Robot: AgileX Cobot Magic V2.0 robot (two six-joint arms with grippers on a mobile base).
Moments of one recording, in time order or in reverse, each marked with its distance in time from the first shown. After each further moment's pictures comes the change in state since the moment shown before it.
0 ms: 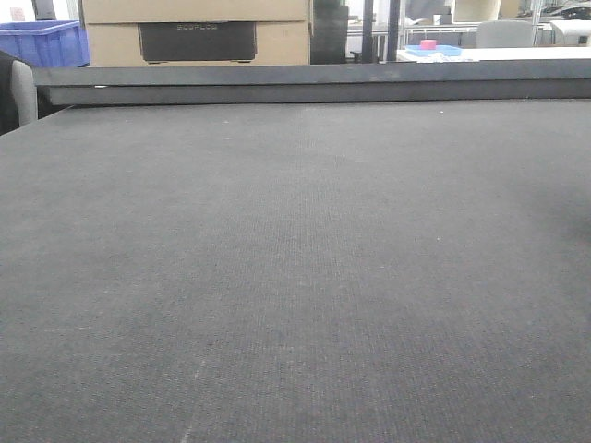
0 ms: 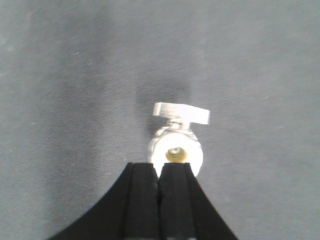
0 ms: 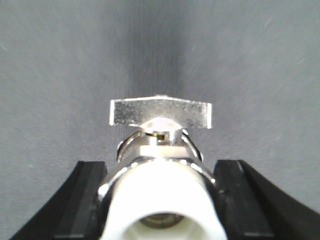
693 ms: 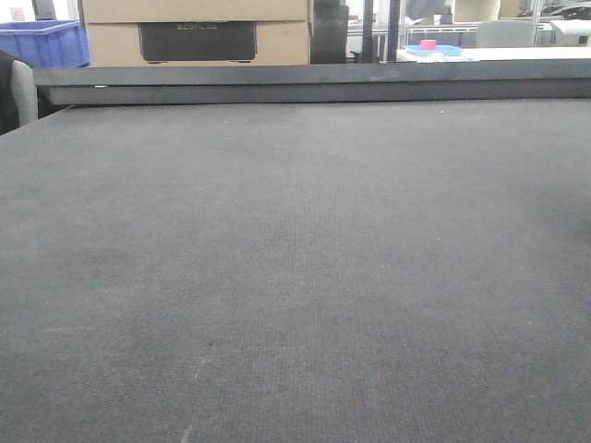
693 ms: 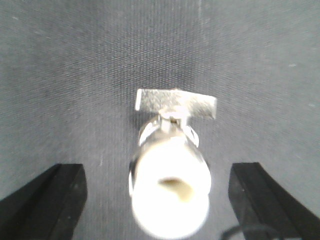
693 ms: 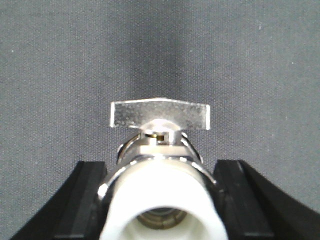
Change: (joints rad) left arm 0.000 0.125 0.141 -0.034 -0.118 0.075; right arm 0.000 -0.010 -0.002 0.000 0.017 0.002
